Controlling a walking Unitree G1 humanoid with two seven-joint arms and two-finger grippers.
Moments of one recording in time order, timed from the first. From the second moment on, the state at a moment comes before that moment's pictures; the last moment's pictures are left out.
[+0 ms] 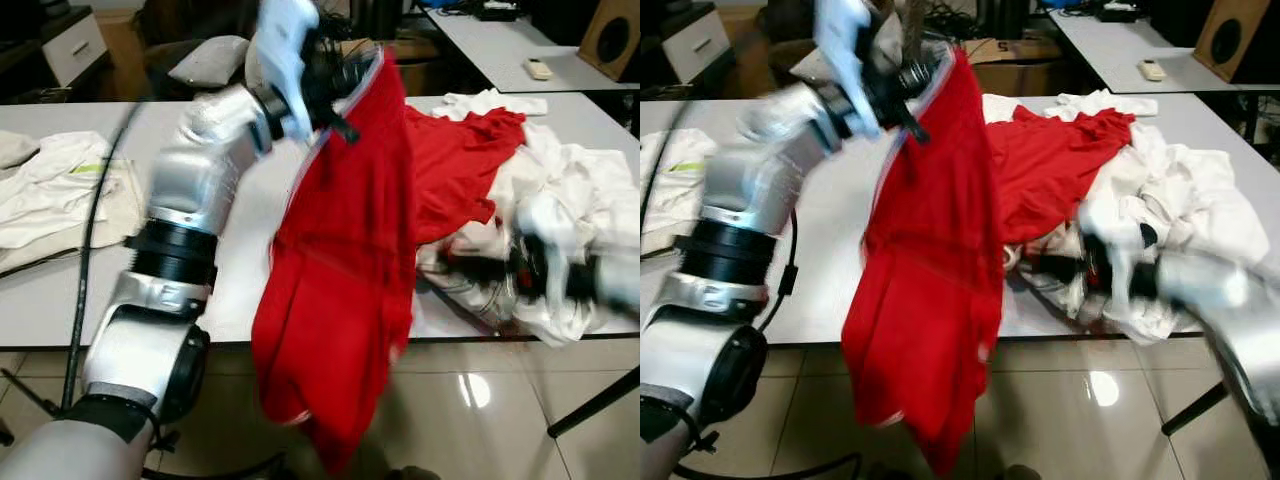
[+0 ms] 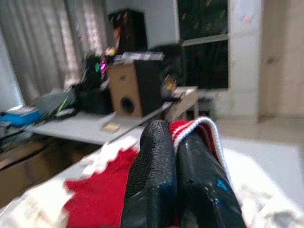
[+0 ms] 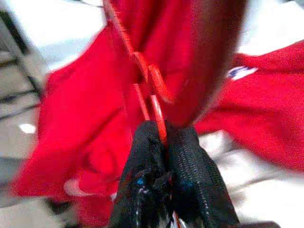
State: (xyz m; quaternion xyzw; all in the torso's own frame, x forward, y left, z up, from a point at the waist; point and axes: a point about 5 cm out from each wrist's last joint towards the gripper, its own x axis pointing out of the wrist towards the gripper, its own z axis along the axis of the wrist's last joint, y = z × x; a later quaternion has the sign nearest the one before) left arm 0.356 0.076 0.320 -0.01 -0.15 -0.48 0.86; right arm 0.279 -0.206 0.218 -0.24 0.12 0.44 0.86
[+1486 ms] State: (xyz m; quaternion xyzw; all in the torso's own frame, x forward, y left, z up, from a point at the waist) left arm 0.386 0.105 0.215 0.05 0.01 -0.22 0.97; right arm 0.283 -0.196 0.177 -0.33 0.00 0.46 0.82
